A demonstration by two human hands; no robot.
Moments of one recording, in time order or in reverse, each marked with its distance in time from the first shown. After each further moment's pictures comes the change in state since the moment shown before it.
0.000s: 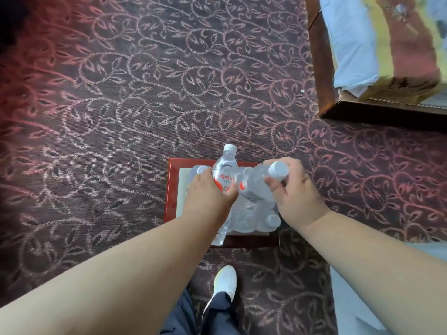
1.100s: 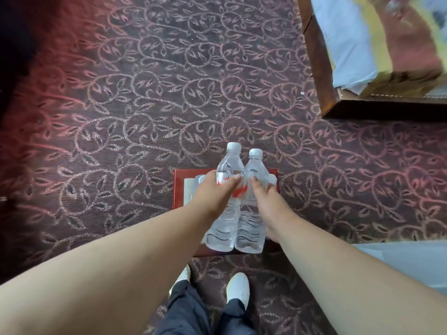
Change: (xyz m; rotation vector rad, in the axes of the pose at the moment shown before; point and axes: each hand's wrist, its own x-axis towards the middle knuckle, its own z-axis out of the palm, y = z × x) left_hand 0.006 0.024 -0.025 -0.424 -0.236 -0.021; right_hand 0.009 0.000 0.060 0.610 -0.147 0.841
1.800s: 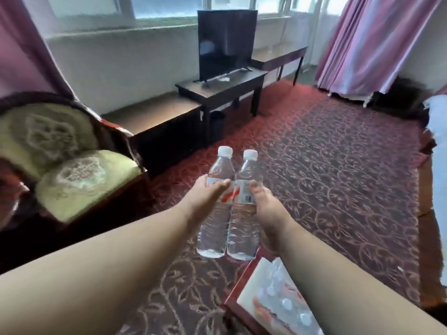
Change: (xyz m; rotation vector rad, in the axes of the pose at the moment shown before) left_hand -0.324 0.077 -0.235 -0.566 0.501 0.416; right_hand -0.306 -0.166 0.123 -0.034 -0.834 -0.540
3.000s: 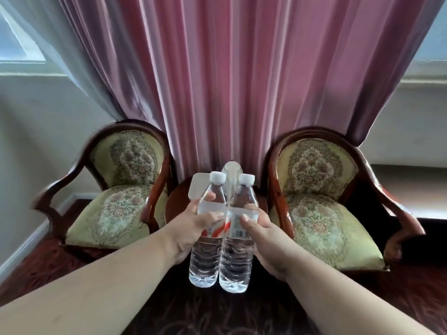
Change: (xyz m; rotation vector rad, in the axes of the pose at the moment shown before) left_hand -0.246 0.043 -0.768 -0.299 0.854 0.016; right_hand 0.100 0.129 0.829 -0.262 -1.187 0.169
